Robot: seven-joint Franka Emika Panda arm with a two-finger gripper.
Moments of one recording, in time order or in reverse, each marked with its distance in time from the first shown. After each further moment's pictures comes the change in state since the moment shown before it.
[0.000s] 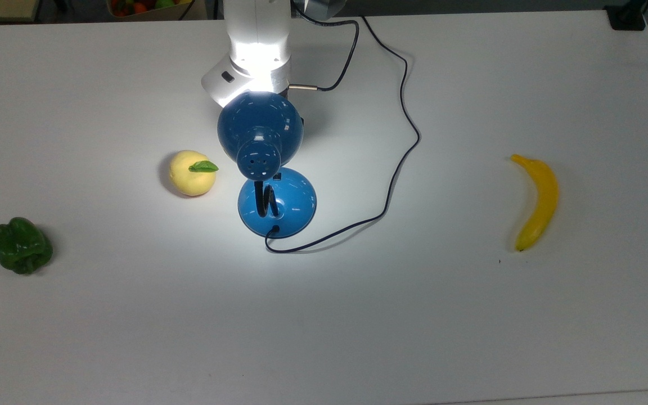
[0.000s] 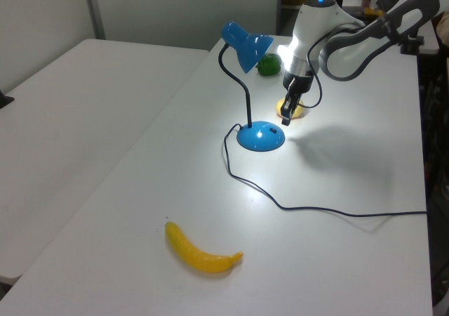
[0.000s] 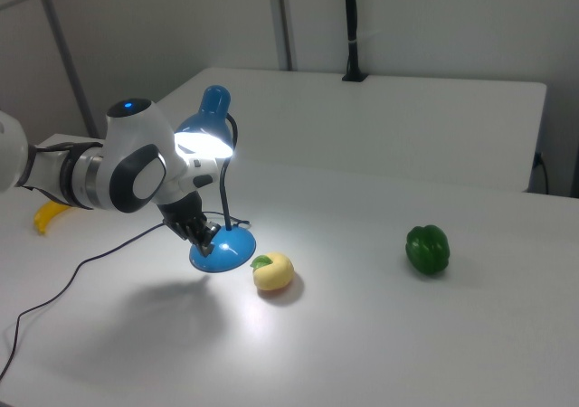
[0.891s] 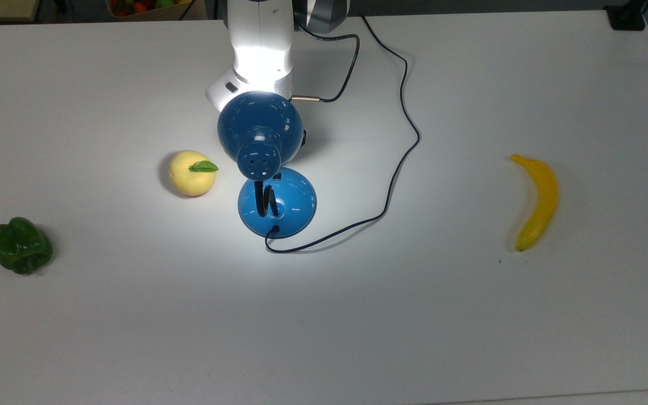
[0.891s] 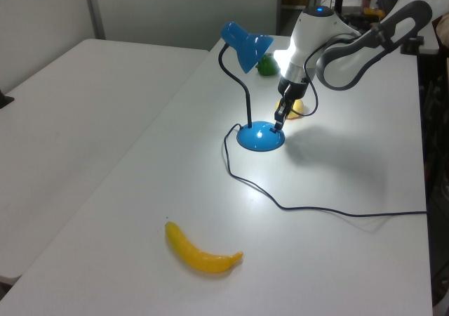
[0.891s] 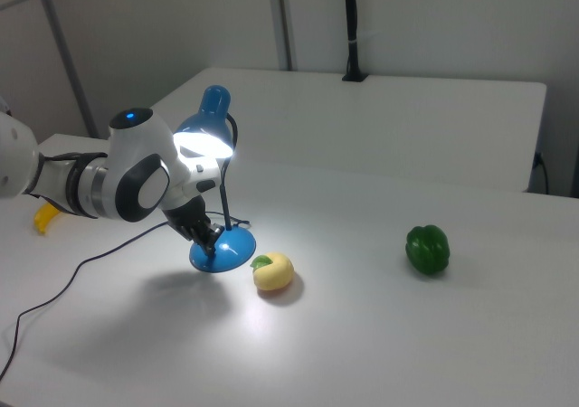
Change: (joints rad) arm 0.003 0.042 0.000 0.002 0.000 0.087 0.000
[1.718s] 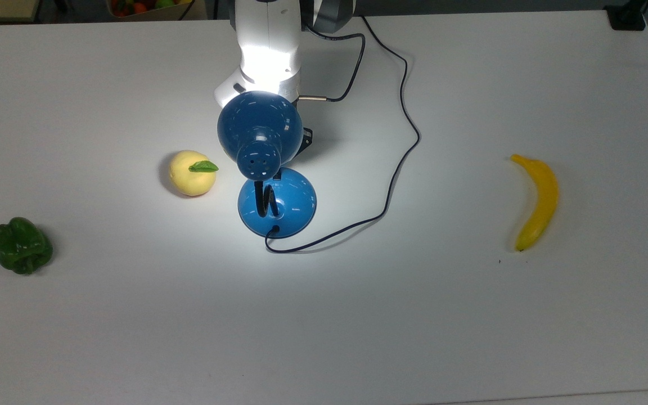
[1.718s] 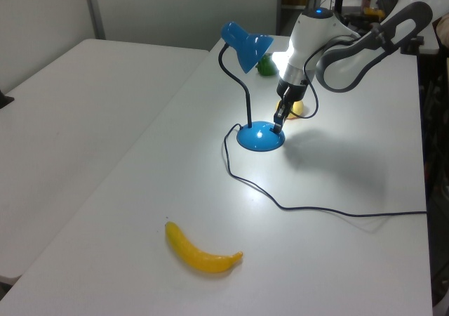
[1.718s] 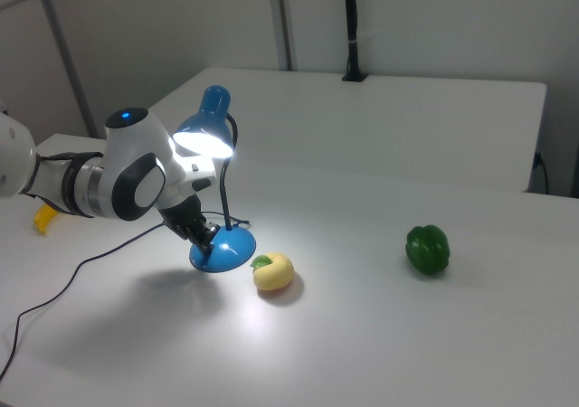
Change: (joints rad) arm 0.015 0.002 0.002 0.001 0.000 0.000 0.000
